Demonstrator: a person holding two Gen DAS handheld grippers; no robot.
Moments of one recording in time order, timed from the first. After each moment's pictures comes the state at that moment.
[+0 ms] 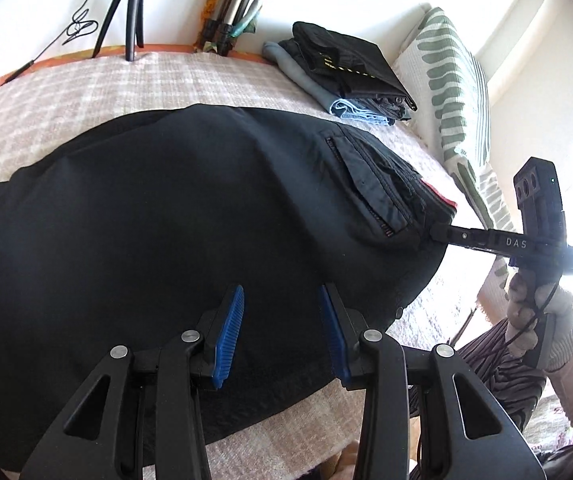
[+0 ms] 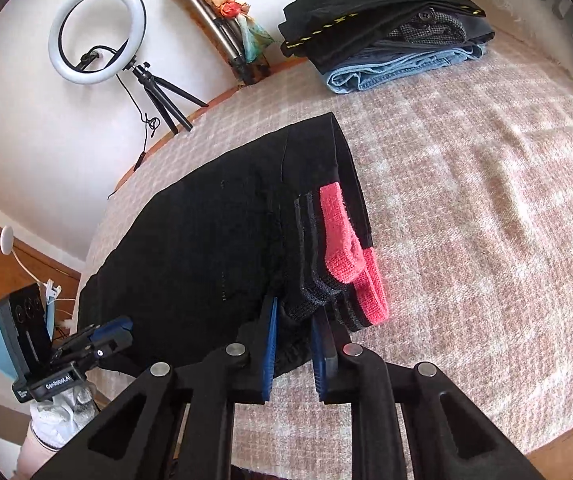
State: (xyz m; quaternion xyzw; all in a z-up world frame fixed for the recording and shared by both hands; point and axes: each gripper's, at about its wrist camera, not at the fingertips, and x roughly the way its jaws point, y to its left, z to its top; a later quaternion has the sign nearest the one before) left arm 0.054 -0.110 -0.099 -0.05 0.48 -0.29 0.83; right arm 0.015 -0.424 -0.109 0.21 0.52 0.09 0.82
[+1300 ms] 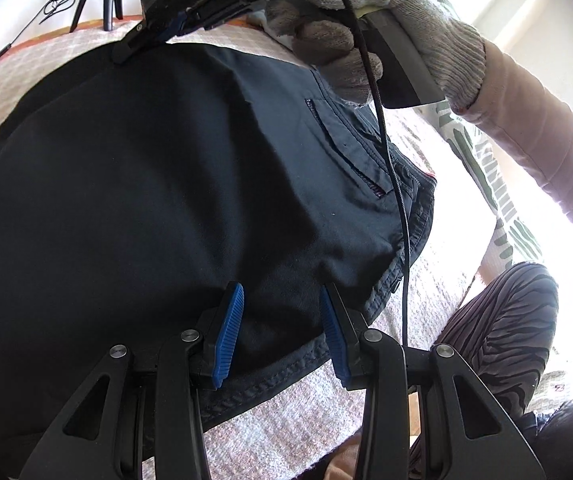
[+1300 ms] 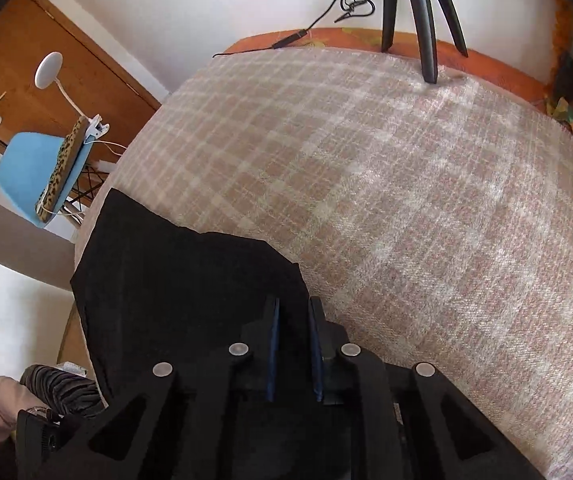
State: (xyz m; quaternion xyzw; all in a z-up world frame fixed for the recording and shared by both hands) left arm 0.051 -0.117 -0.125 -0.04 0.52 -0.32 0.79; right arm 0.243 -0.185 -0.102 -0.05 0.53 0.40 0.74
